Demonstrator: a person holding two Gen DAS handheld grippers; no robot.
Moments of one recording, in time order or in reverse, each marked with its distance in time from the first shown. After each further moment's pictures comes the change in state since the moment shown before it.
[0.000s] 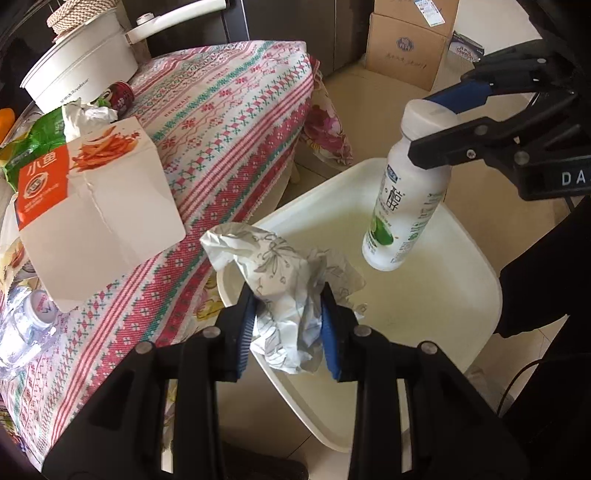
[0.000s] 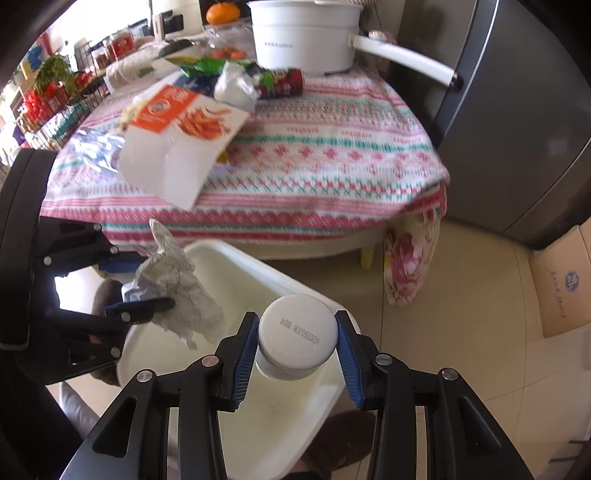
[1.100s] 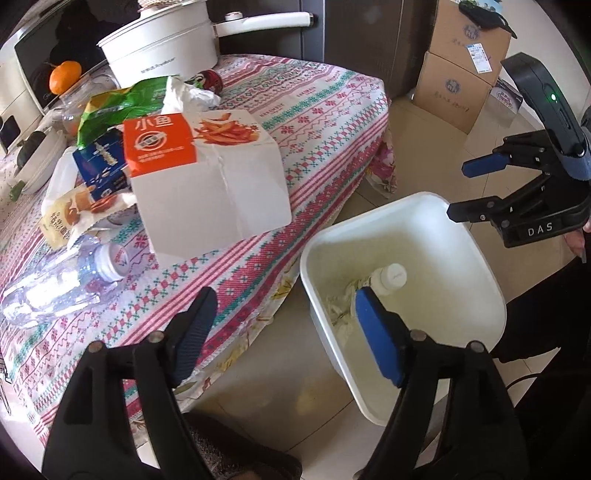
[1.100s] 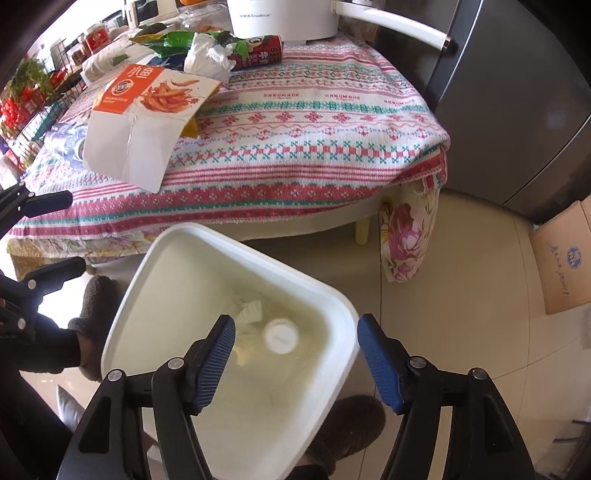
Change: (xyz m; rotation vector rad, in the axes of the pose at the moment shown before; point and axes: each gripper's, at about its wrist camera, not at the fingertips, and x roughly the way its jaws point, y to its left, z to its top) left arm -0.041 0.061 -0.020 -0.213 -0.057 0.067; right arm 0.027 -0.010 0.001 0.048 0.076 -0.014
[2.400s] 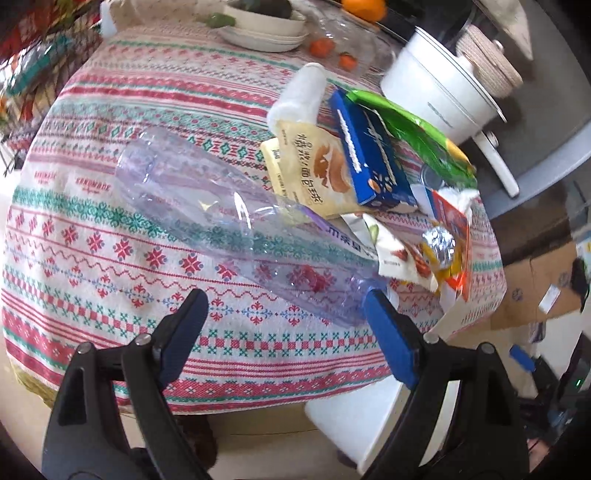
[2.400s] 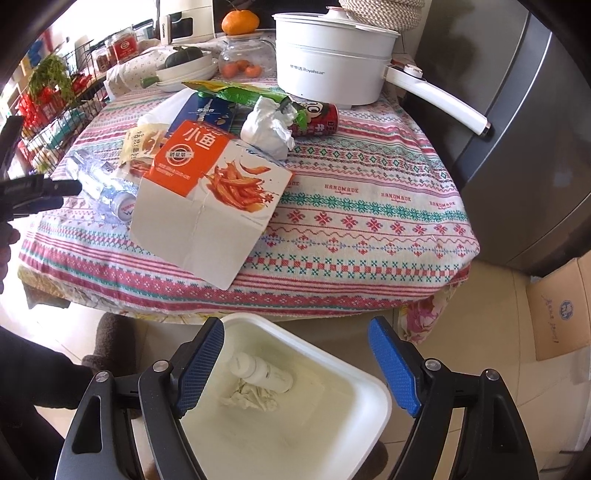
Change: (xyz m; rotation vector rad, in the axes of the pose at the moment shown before) left arm -0.022 0.227 -0.042 -0.909 0.009 0.018; right arm -0.030 0.066 0.070 -0.075 -0.125 -0.021
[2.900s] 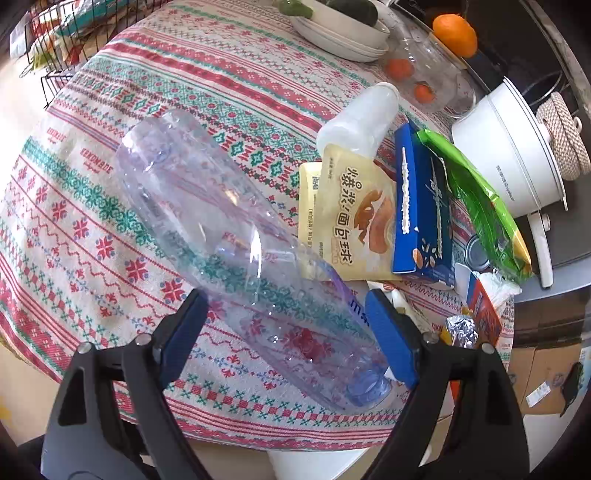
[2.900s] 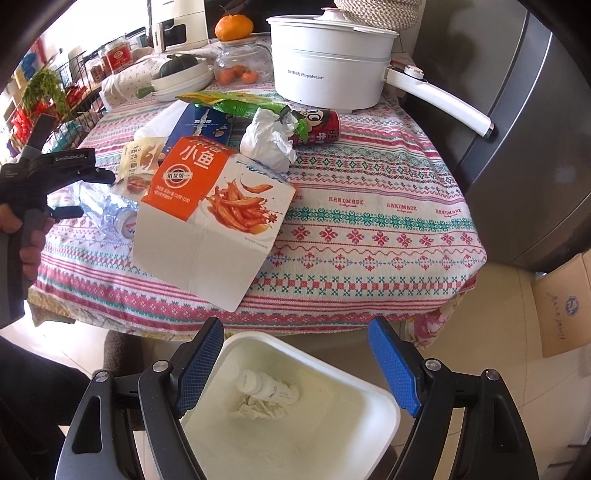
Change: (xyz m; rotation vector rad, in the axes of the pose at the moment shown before) left arm 0.040 -0.007 0.036 -0.281 -0.016 0.120; right arm 0.005 0.001 0.017 0.041 -0.002 0.018
